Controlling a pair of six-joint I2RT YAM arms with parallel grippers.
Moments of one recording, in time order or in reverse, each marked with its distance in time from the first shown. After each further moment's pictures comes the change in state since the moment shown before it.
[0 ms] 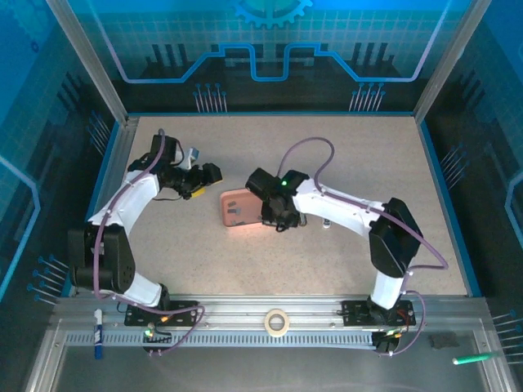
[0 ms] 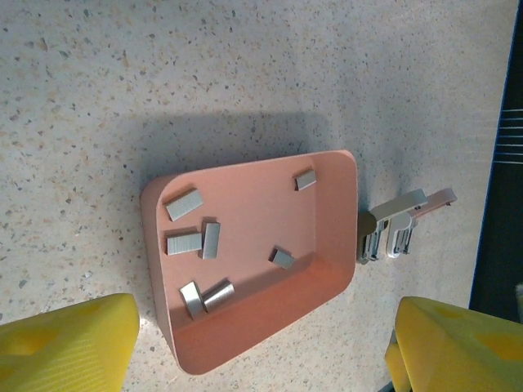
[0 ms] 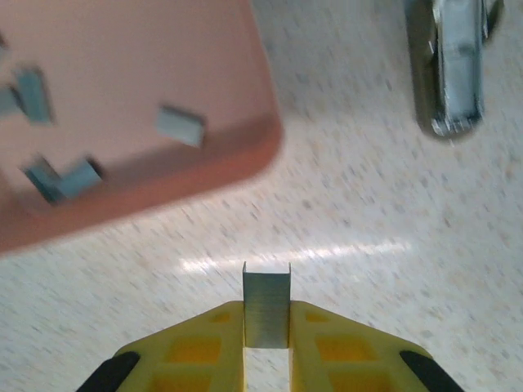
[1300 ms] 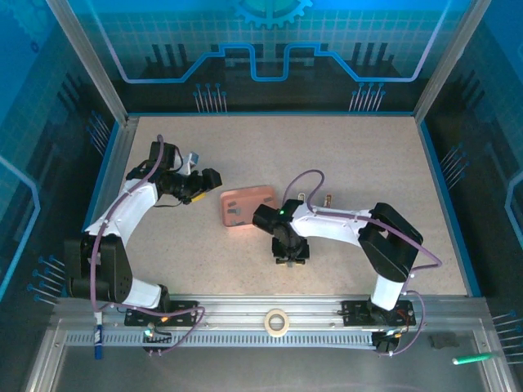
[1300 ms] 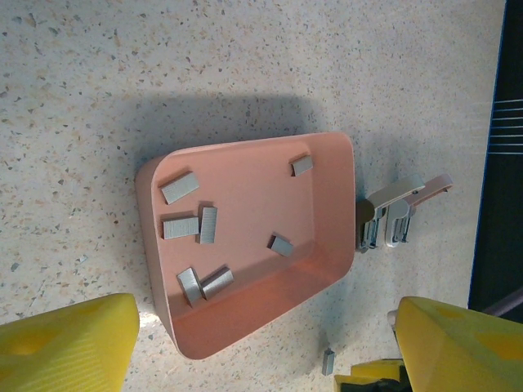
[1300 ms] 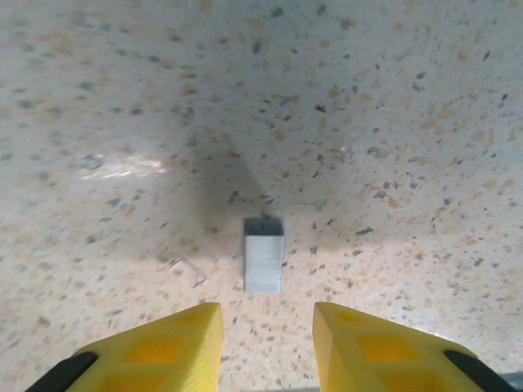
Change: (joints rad) left arm -0.005 -0.065 -0.075 0.040 0.011 0.000; right arm 0.076 0.002 -0.242 -0.003 -0.151 -0.037
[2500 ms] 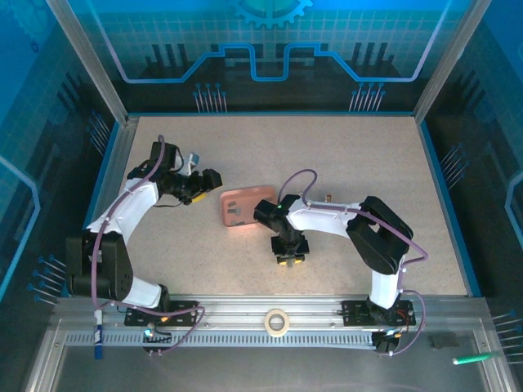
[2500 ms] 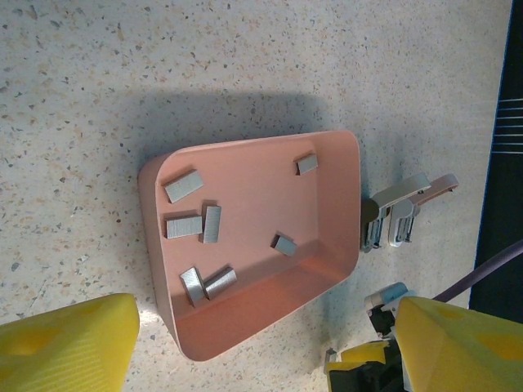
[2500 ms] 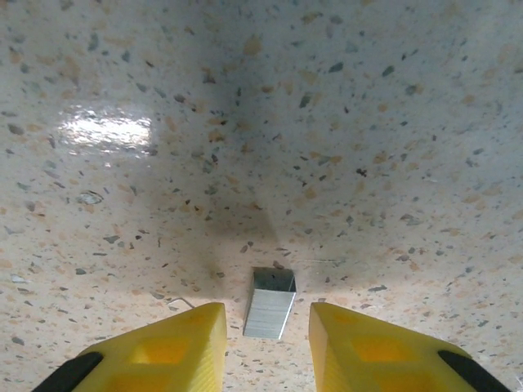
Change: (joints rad) left arm 0.000 0.016 0.000 0.000 0.000 0.000; right arm -0.057 0.084 0.012 0.016 -0.055 -0.170
